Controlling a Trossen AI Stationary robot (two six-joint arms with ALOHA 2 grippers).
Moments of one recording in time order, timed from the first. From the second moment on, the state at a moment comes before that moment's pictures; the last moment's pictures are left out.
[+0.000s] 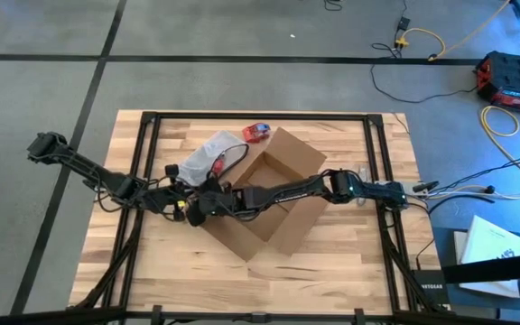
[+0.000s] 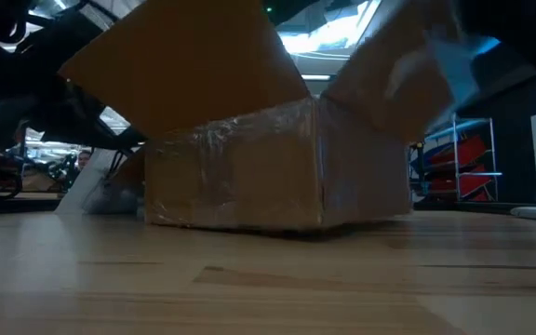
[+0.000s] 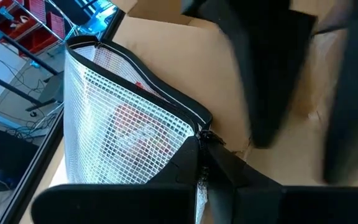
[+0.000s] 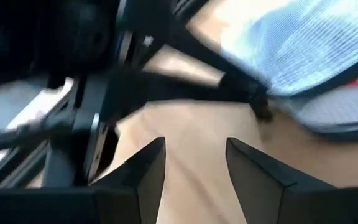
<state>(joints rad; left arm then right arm) -0.41 0.70 0.21 -0.17 -0.78 0.06 0.13 2.51 2.17 -0.30 0.39 0.86</state>
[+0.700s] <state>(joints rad) -0.41 0.69 0.21 -0.16 -0.78 0.06 0.11 2.51 2.17 -0.36 0.53 0.86</state>
